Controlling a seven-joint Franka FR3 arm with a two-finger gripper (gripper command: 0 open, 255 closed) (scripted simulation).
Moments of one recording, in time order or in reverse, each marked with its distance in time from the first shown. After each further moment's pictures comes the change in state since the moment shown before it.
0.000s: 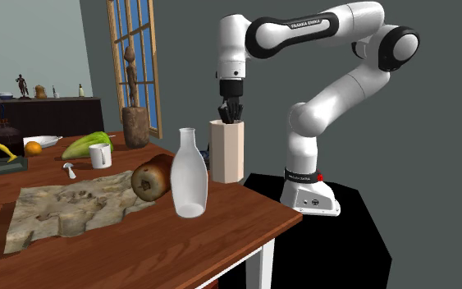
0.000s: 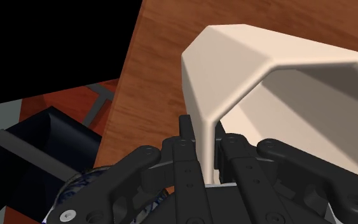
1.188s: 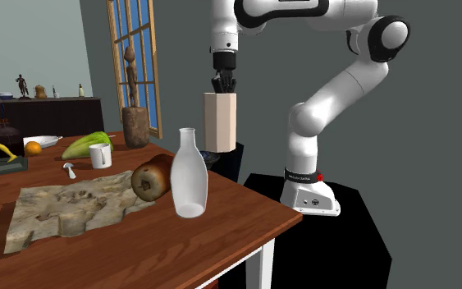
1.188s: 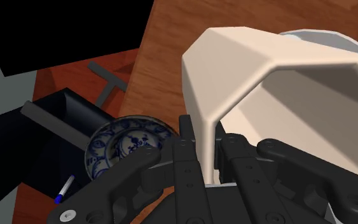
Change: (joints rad) arm -0.070 0.091 -0.119 0.247 -0.112 -0.164 -0.076
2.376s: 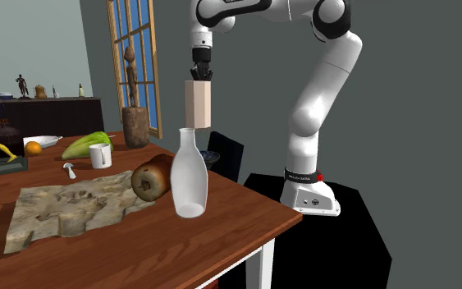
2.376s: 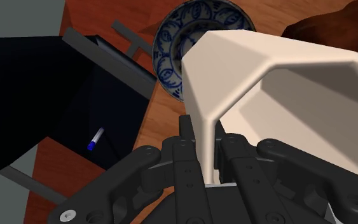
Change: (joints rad) arm -0.136 0.451 -0.265 0.405 -0.178 0.037 -0.316
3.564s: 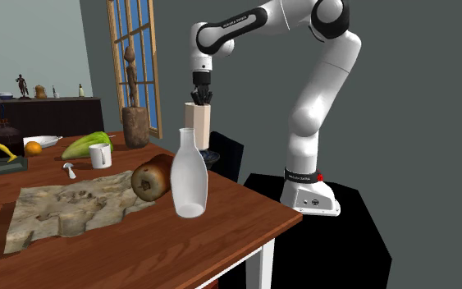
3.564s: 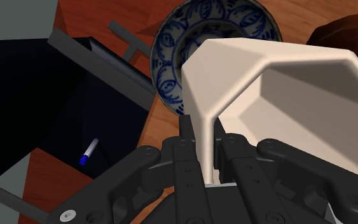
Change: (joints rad) arm -0.003 0.012 -0.008 -0.219 -0.004 0.230 -0.004
